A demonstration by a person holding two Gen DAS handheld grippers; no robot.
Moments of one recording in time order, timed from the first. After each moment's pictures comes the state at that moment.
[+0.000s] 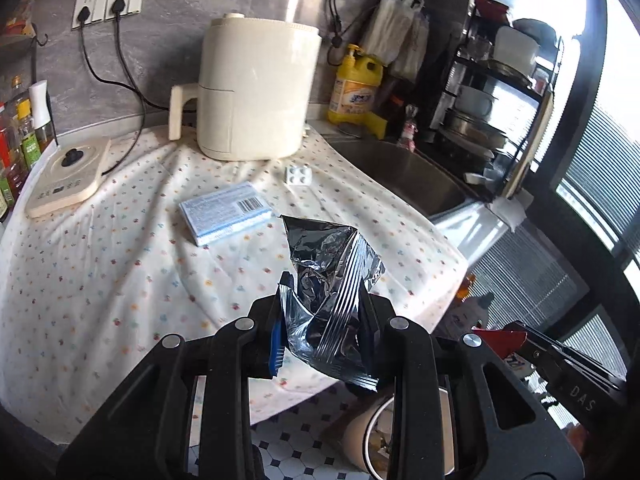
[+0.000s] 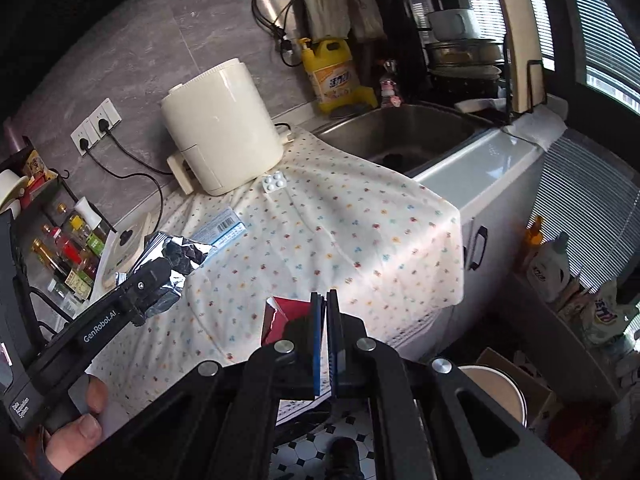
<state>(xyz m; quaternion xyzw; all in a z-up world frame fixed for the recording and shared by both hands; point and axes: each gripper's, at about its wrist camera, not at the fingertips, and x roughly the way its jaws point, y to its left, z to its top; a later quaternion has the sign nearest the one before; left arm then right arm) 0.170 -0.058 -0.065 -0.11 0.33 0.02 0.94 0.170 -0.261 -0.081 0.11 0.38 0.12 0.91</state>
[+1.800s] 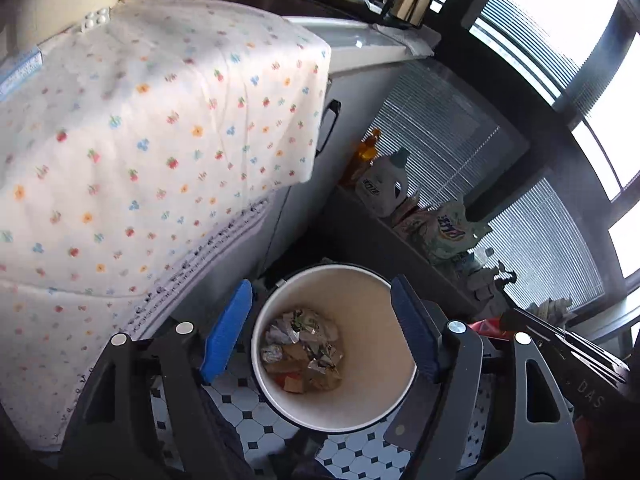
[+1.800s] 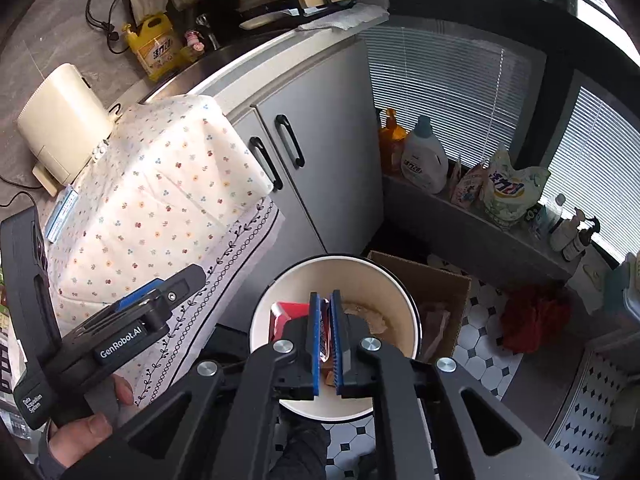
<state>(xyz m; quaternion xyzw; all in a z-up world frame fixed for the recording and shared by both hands) 0.185 -0.206 -0.205 -0.08 0.47 -0.18 0.86 0.107 -0.394 -0.191 0.16 0.46 -0.06 0.87</state>
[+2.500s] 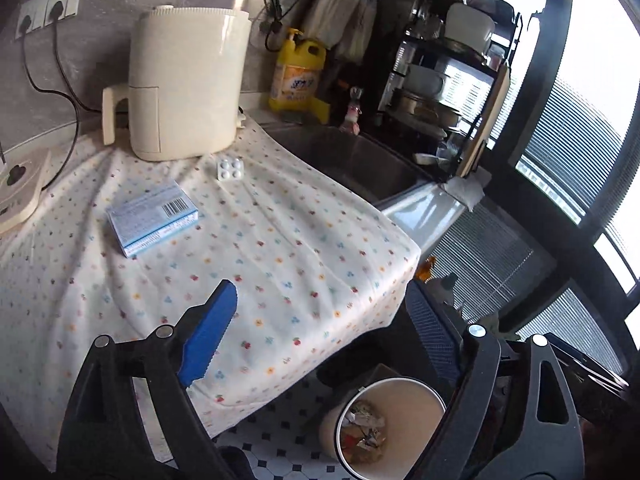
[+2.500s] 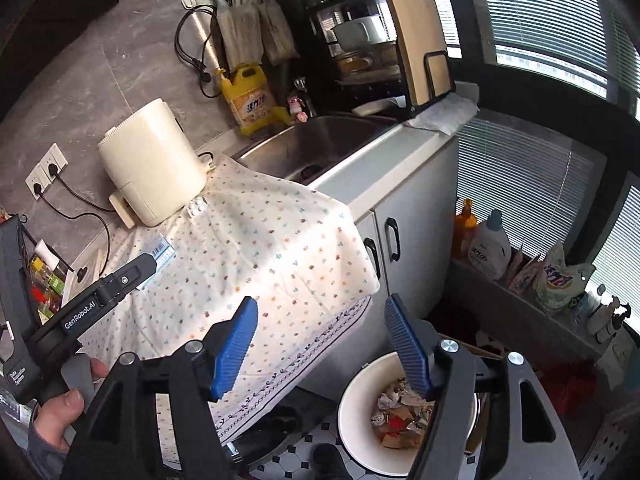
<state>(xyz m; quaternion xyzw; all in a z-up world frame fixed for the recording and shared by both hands) 0.194 -0.081 -0.062 -0.11 0.33 -0.06 0.94 0.147 -0.321 -0.074 0.14 0.35 0.04 0.92</state>
